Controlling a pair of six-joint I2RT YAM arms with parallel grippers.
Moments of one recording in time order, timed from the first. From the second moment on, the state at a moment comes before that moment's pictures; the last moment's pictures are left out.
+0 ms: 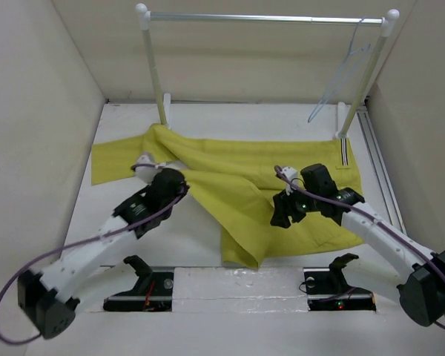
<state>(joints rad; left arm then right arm) -0.73 0.96 0.77 -0.49 -0.56 -1.19 0.48 1.03 0.71 -0.59 -0.47 0.02</state>
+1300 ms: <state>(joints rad) 0.15 1.45 1.06 -0.49 -0.42 -0.91 0.30 0.95 0.85 -0.60 -0.33 -0.03</state>
